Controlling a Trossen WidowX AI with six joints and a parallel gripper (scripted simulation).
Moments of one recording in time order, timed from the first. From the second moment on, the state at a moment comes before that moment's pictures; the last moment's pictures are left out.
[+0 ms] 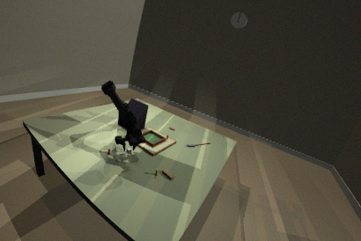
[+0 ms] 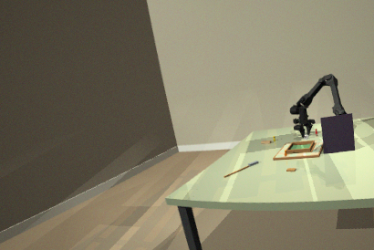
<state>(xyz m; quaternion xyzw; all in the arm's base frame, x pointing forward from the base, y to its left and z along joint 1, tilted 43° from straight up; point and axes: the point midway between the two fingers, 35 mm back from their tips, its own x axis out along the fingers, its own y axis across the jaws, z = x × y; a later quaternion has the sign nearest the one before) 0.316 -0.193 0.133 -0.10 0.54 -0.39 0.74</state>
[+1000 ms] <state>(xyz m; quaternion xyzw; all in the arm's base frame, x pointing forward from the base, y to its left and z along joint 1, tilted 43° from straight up) 0.318 -0.152 0.171 -0.10 0.55 -0.38 0.74</state>
